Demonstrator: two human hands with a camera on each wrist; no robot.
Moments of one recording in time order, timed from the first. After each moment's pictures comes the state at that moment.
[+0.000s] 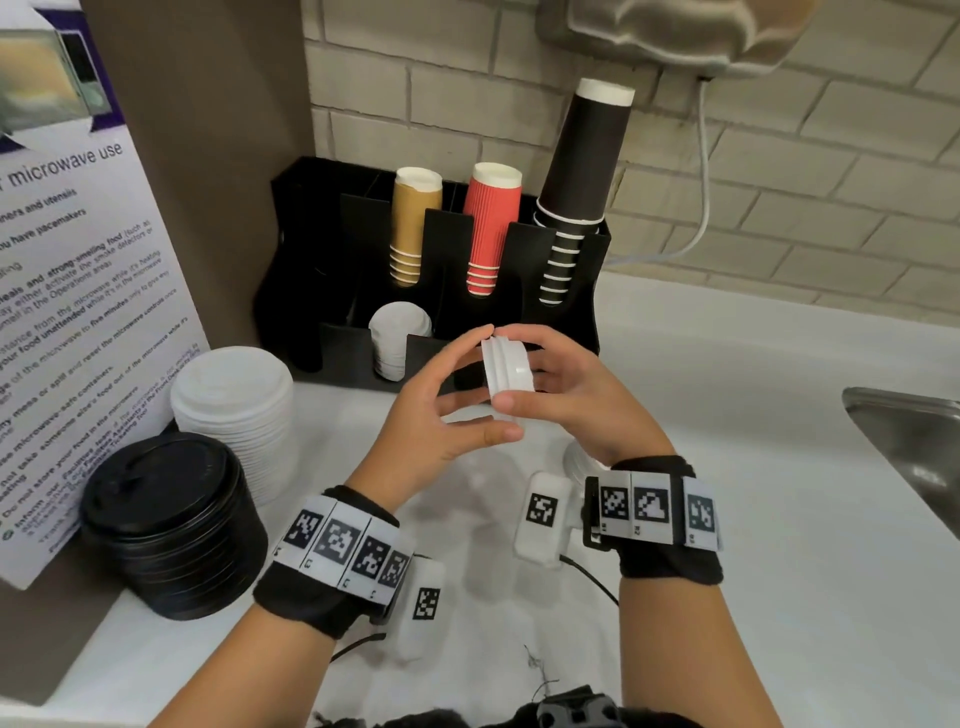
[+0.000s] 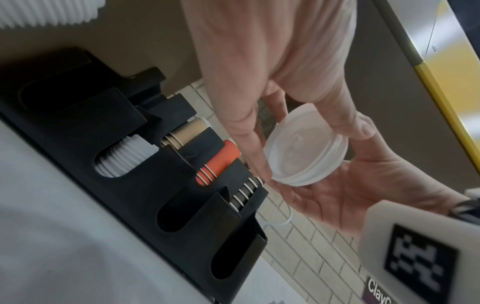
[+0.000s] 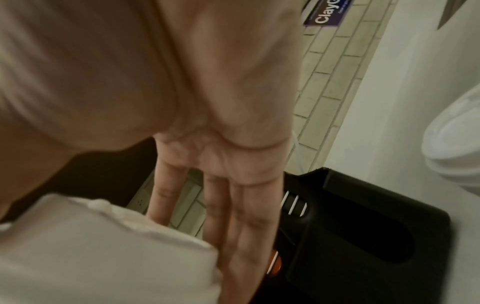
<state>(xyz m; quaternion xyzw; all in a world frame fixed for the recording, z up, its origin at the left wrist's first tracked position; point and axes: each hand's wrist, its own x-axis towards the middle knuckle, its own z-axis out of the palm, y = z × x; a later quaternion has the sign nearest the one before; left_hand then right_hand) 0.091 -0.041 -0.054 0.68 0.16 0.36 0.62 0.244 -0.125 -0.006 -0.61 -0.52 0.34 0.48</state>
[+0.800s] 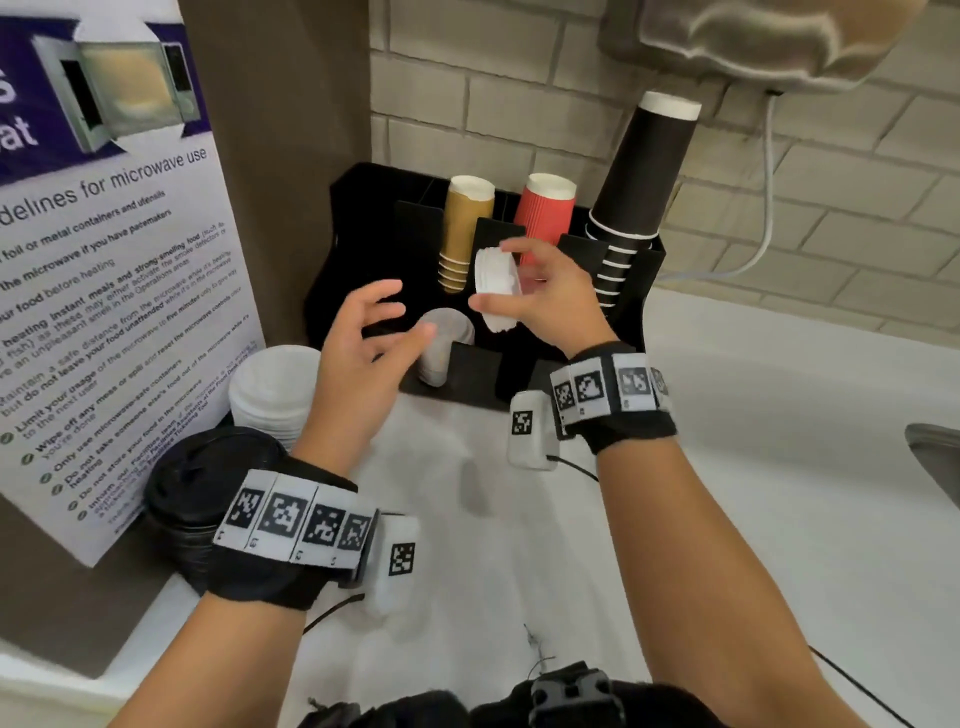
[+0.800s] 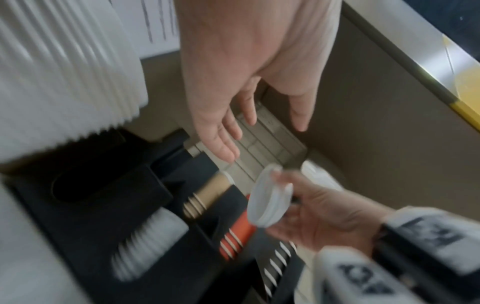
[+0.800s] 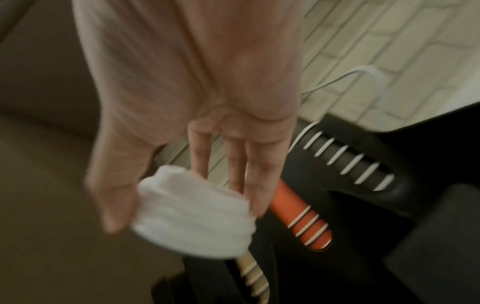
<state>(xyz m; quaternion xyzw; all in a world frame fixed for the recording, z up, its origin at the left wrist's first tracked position) 0.043 0.007 -0.030 0.59 0.30 0.53 0.53 0.244 -0.003 0.014 -0.67 -0.55 0.15 0.47</state>
